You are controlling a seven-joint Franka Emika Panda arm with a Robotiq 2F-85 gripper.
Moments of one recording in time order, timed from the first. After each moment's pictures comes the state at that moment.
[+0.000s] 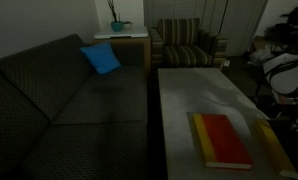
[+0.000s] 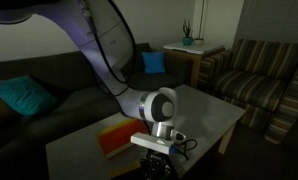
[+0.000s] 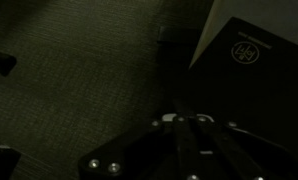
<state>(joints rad) -0.09 1.47 -0.11 -1.19 -0.27 2.07 -0.10</state>
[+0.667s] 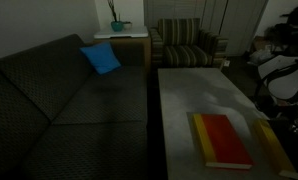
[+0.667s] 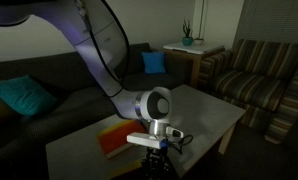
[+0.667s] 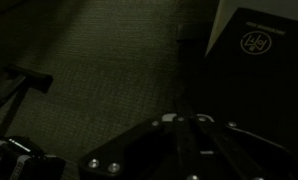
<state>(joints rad) -0.01 1.48 -0.19 -1.22 -0.28 2.08 0.09</state>
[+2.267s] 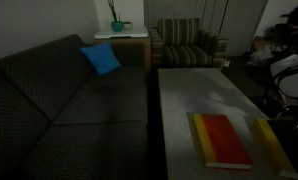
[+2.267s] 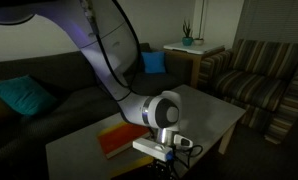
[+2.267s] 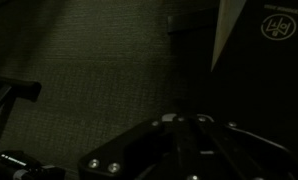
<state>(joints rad) -0.12 1.47 -0.13 -1.21 -0.30 2.13 0.13</state>
